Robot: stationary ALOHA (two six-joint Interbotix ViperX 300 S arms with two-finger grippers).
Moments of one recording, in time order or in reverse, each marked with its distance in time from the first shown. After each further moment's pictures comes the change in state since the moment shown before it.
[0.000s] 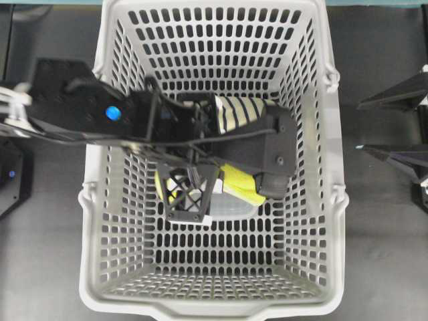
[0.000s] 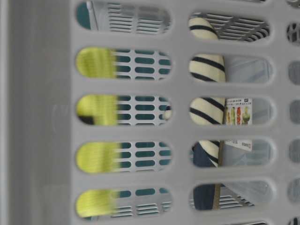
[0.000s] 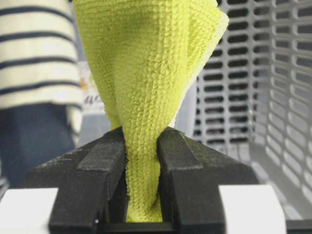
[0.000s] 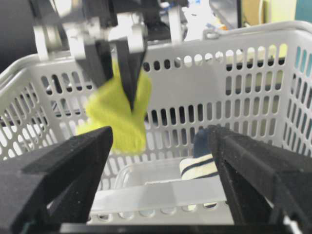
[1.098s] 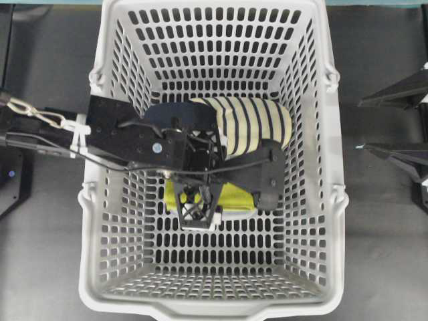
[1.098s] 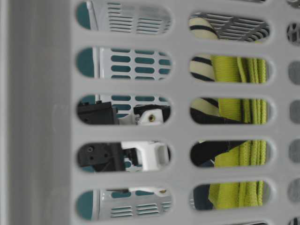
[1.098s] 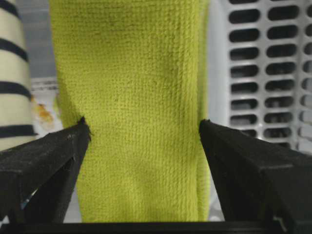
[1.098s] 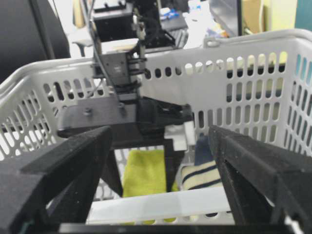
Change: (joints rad) left arm 0.020 0.098 0.336 0.000 -0.362 -0.003; right arm 0.002 0.000 -0.018 0.002 0.003 0.003
